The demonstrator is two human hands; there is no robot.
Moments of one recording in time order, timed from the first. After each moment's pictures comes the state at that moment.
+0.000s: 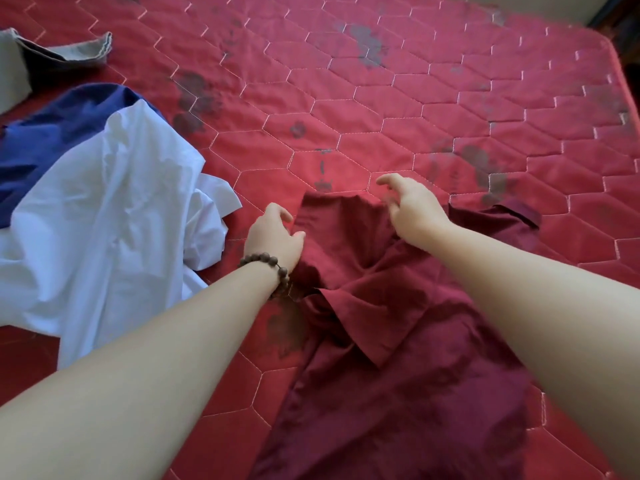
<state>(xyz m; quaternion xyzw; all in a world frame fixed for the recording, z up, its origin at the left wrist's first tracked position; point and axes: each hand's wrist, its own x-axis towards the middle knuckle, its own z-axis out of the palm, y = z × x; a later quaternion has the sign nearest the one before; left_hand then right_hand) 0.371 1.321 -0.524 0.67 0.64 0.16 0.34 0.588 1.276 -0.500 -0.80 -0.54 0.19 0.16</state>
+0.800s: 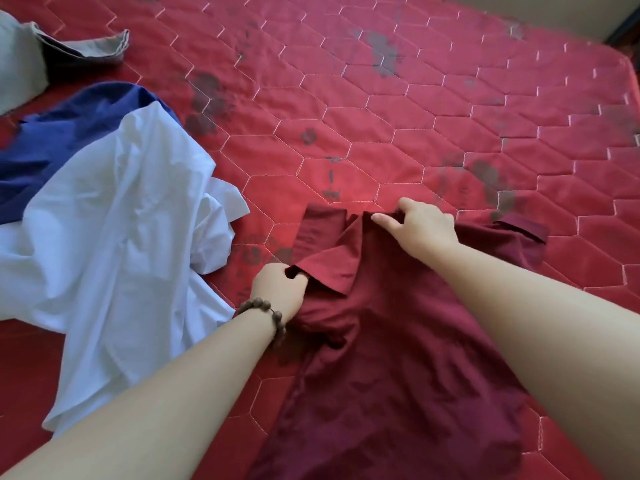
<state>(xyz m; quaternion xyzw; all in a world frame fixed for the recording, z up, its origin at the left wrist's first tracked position) 0.356 1.283 -0.525 0.64 0.65 0.09 0.41 0.587 1.279 -0.499 -0.85 -0.50 0.15 0.02</state>
